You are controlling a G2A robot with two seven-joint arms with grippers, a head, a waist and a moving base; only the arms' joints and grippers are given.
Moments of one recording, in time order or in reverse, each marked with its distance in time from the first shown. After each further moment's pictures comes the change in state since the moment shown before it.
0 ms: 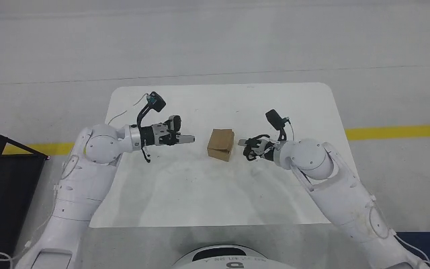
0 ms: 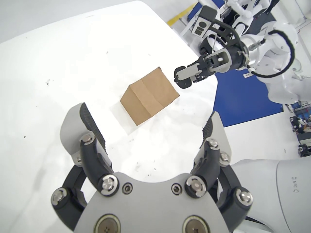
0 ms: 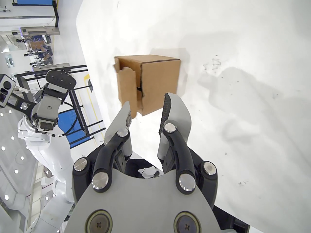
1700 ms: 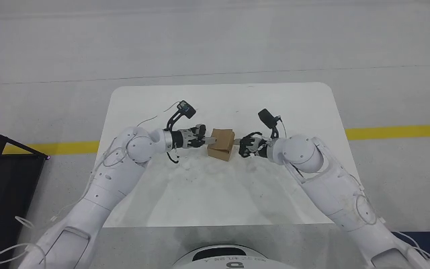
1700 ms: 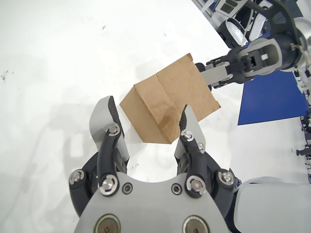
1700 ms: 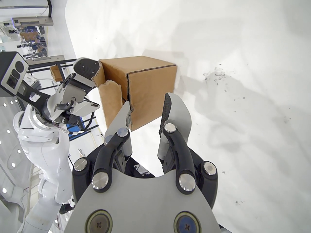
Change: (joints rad) left arm -0.155 -0.064 0.312 0.231 0.167 0.091 0.238; right arm 0.087 -0.027 -0.073 0.127 0.023 -0.057 -0.009
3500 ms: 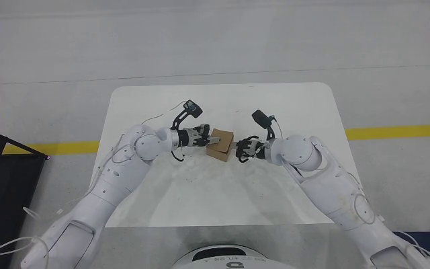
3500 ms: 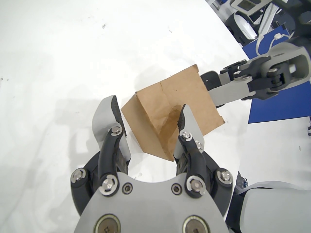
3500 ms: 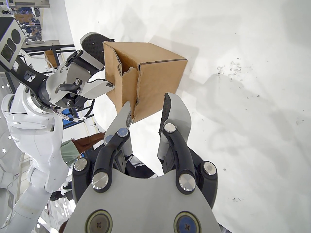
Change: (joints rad) left arm -0.052 -0.028 0.066 0.048 0.050 0.032 0.024; right arm 0.029 -0.002 -0.035 0.004 -0.062 -0.049 0.093
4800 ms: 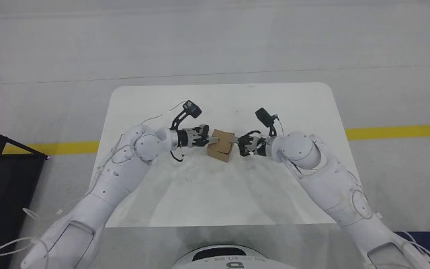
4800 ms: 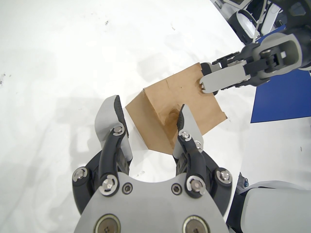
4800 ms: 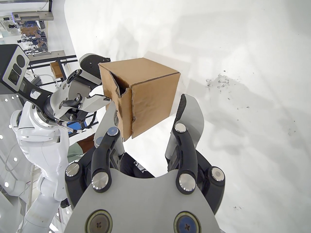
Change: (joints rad) left arm 0.005 0.000 -0.009 0.001 0.009 0.003 -0.006; right arm 0.015 -0.013 0.010 0.062 0.050 0.007 -0.045
